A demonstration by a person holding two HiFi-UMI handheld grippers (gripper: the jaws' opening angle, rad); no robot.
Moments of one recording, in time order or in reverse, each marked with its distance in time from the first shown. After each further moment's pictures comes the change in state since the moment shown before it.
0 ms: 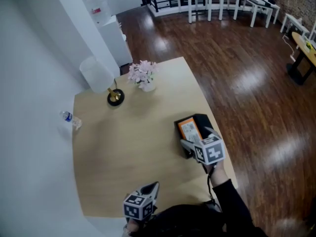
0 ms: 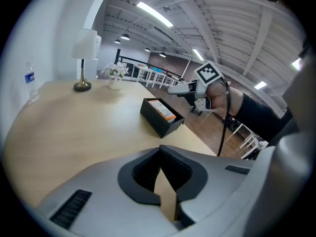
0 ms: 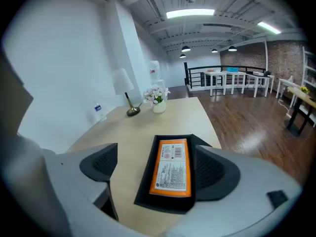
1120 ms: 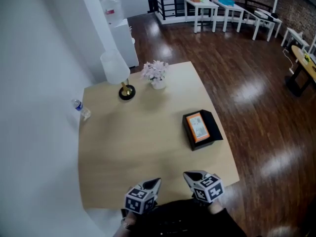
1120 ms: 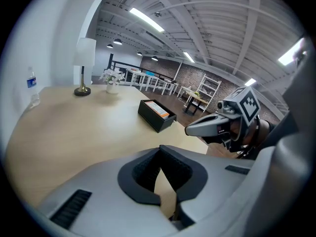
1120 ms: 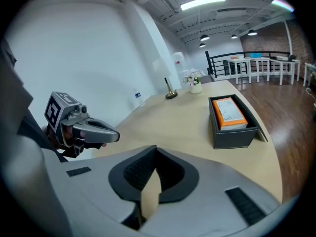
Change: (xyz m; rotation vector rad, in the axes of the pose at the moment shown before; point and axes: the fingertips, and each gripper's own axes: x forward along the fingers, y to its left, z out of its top) left arm -0.054 0.006 -0.038 0.080 -0.040 -0.058; right arm -0.086 0.181 -0.153 -0.051 0.060 0.295
